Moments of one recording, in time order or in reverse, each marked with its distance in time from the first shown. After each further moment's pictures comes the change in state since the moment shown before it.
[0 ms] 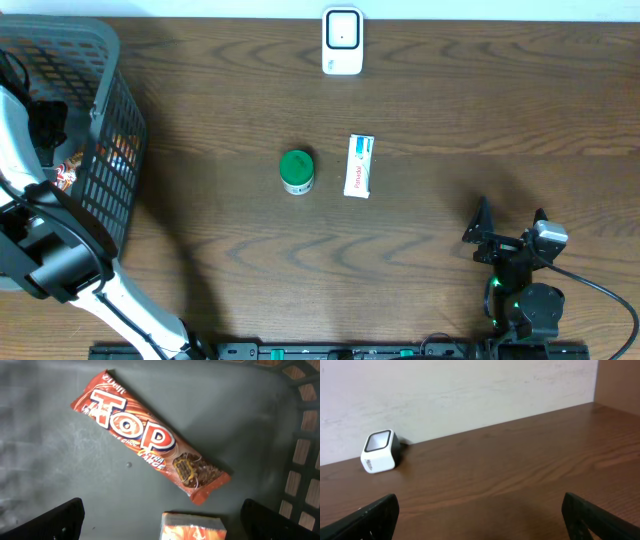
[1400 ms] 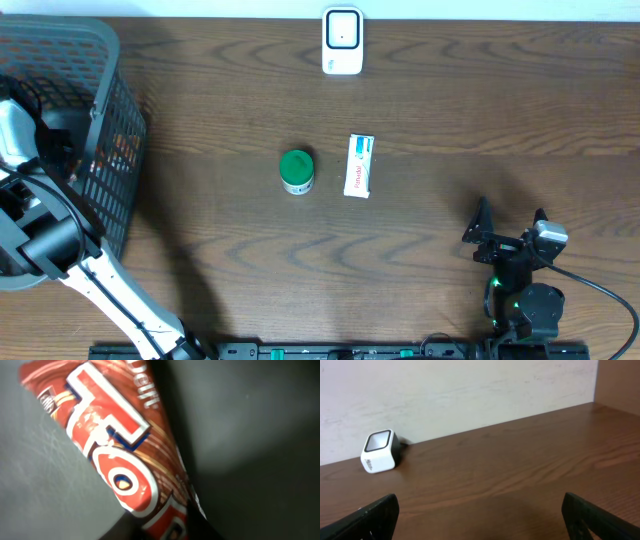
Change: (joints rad) left arm 0.051 0.215 -0.002 0.085 -0.003 -0.015; right arm 0.000 0.000 0.000 0.000 0.000 0.000
